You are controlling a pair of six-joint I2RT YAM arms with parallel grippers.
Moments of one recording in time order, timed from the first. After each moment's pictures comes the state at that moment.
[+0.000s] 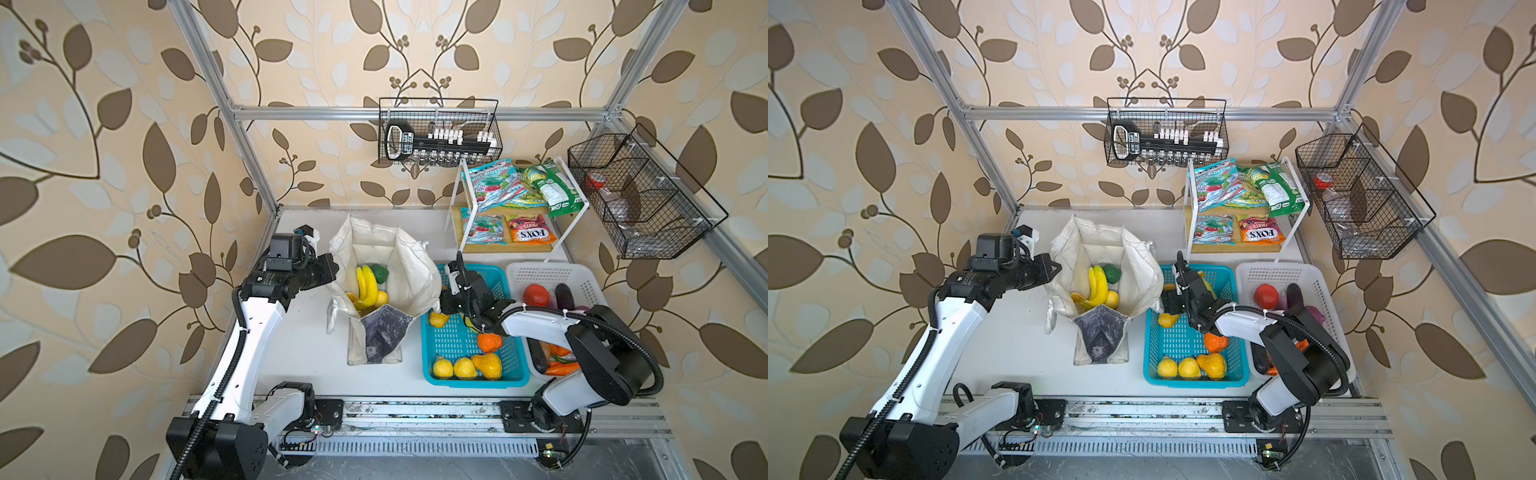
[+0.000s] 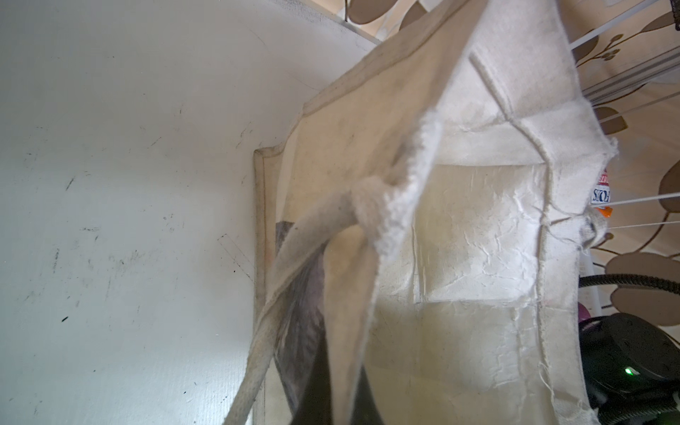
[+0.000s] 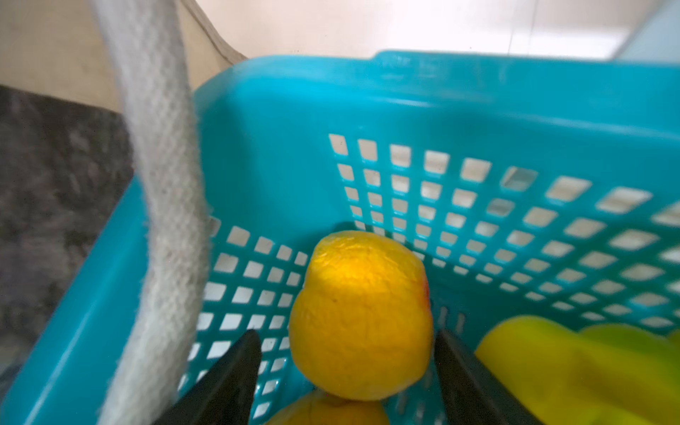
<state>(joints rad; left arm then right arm) -0.03 1.08 1.09 -0.79 0.36 -0.40 0.59 1.55 0.67 0.16 0.07 0.37</state>
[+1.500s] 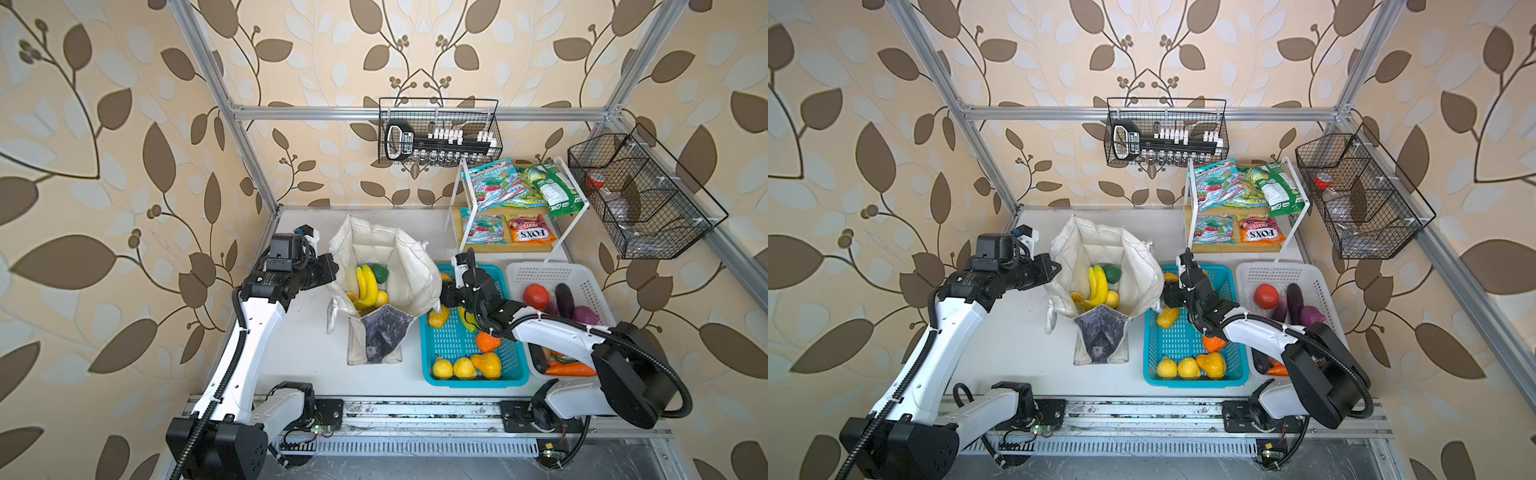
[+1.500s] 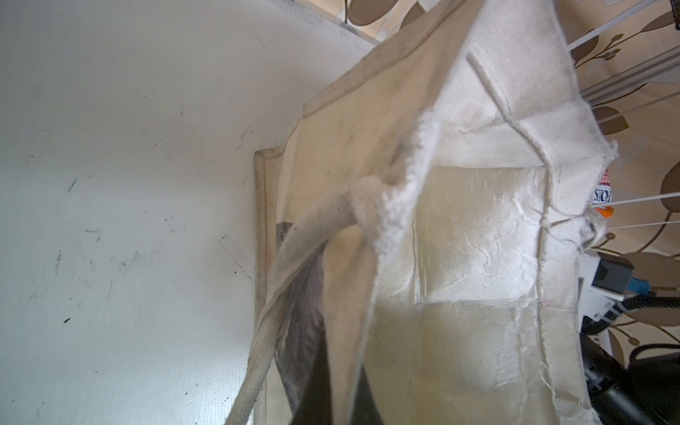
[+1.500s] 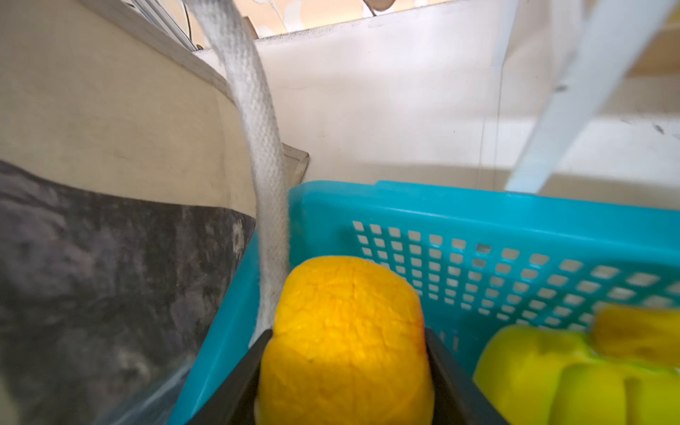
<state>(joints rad) -0.03 1.07 1.09 -0.78 0.36 -0.40 0.60 1.38 0.64 0.17 0.11 0.44</state>
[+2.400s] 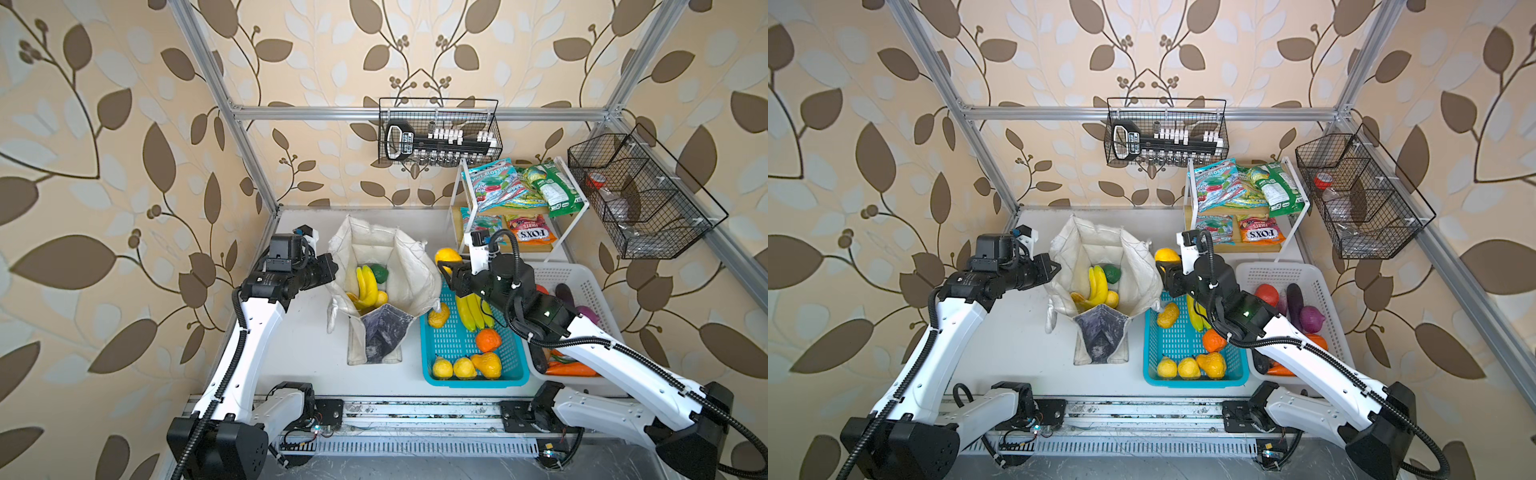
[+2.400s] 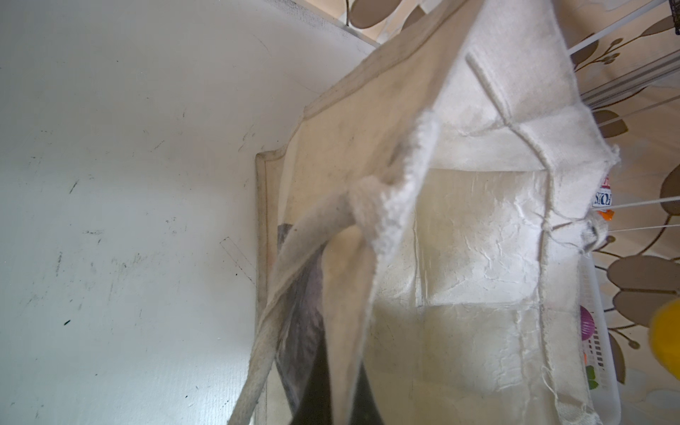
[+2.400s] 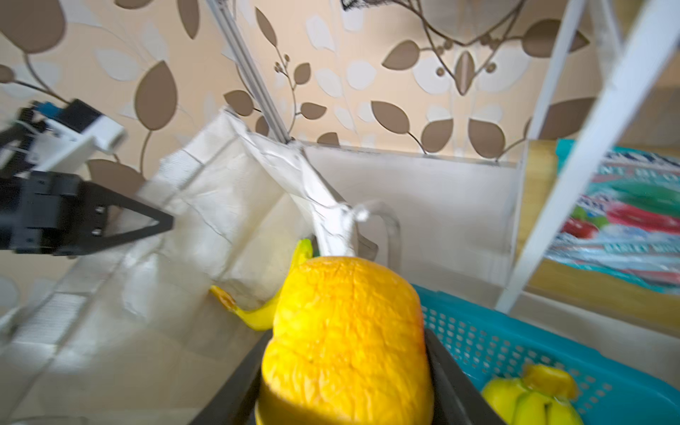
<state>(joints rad) -0.02 1.07 1.08 -0.77 0.36 -0.40 0.77 1.09 1.00 -0.21 0.19 0.32</state>
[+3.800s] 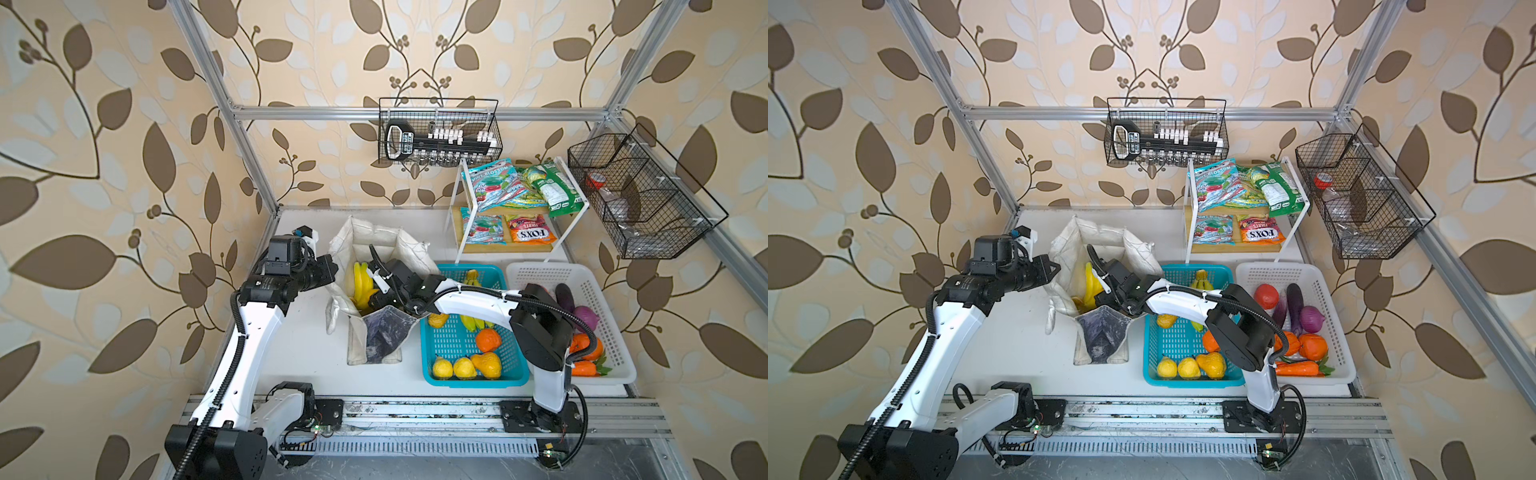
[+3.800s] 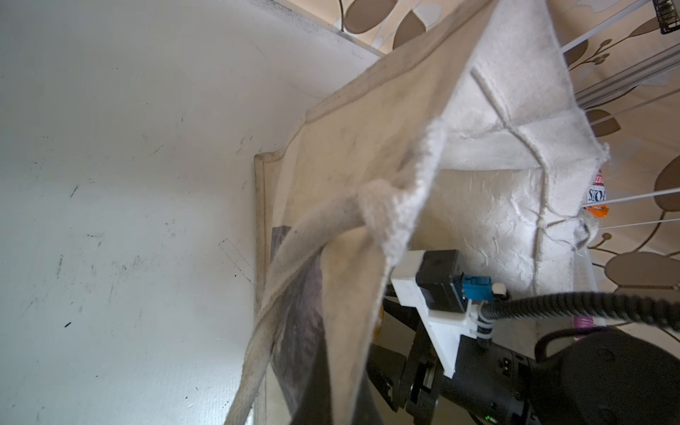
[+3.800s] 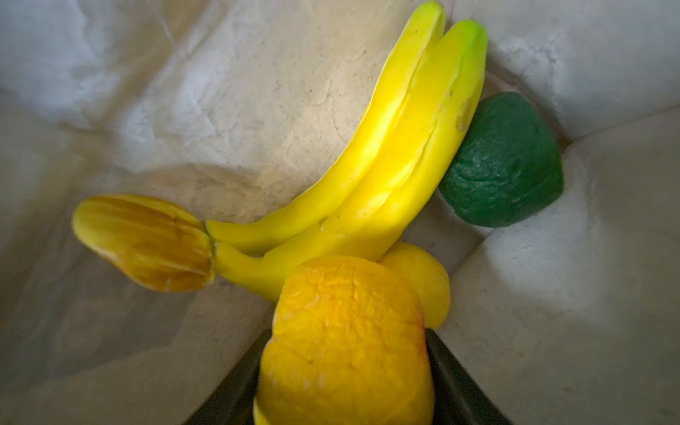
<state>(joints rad) -0.03 1.05 1.07 -0.76 0.36 -0.39 0.92 1.96 1.40 -0.29 -0.01 0.25</state>
